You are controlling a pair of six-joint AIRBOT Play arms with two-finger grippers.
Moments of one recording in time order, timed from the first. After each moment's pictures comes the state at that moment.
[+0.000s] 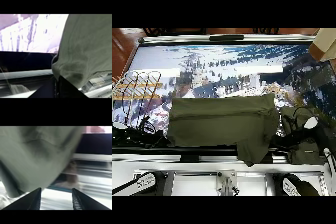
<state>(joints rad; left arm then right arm) 0.49 -1.22 0.53 1.00 -1.26 -1.16 -0.22 -1.04 0.55 -1.21 1.38 1.38</state>
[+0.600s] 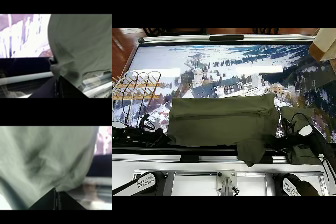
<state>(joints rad) 0.49 -1.21 0.55 0.93 -1.27 -1.10 -0.22 -1.04 0.43 -1.07 1.14 1.38</state>
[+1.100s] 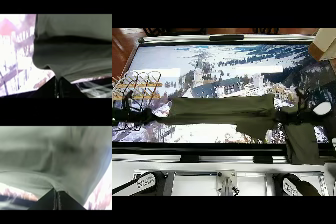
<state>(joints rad) 0.46 -1.24 0.91 0.90 -1.28 -1.12 -0.22 -1.12 0.85 -1.07 1.12 1.28</state>
